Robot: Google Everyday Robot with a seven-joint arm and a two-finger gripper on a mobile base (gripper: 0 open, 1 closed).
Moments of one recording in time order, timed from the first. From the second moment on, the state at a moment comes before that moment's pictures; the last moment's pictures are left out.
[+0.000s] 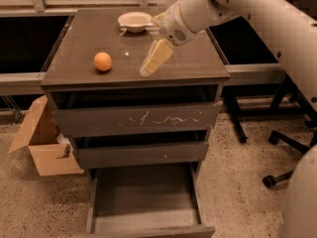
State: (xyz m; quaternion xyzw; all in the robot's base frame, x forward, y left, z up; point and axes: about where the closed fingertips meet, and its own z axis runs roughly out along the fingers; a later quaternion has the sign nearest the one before) arm 0.677 0.011 0.927 -0.63 0.66 0.16 0.38
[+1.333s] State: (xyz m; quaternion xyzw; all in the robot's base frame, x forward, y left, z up) arm 0.742 0.121 0.873 -0.61 0.62 0.27 0.42
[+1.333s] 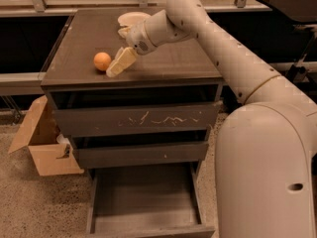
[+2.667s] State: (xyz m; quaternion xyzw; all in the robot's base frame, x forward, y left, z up) arm 0.771 0.154 0.844 -0.59 0.62 0.29 0.43
